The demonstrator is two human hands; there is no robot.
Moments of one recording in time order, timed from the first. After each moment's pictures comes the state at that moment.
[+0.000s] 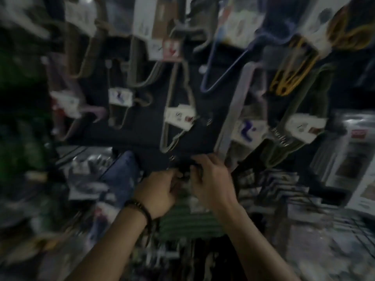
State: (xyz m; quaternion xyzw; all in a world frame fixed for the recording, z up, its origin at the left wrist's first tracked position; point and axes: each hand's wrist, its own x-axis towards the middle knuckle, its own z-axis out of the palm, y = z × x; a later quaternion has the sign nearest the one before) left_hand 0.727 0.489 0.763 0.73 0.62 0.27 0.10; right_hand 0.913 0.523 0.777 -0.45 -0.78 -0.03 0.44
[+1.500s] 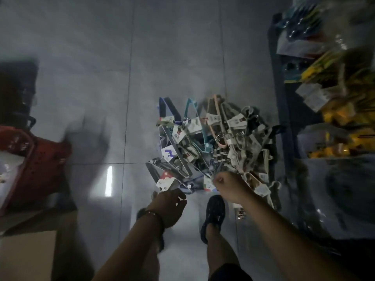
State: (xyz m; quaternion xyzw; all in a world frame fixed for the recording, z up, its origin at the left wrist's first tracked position) left_hand 0.157 -0.122 0.231 -0.03 0.87 0.22 0.44; right_hand 0.116 0.115 0.191 -0.09 -0.84 0.32 -0.42
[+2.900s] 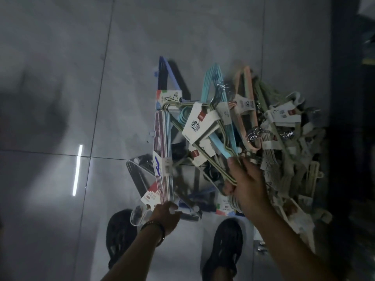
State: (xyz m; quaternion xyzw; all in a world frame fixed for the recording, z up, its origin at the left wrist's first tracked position) left_hand 0.140 -0.200 -0.206 -0.27 0.75 0.33 0.51; right_hand 0.035 0.014 -0.099 -0.27 -0.68 0.66 -0.19
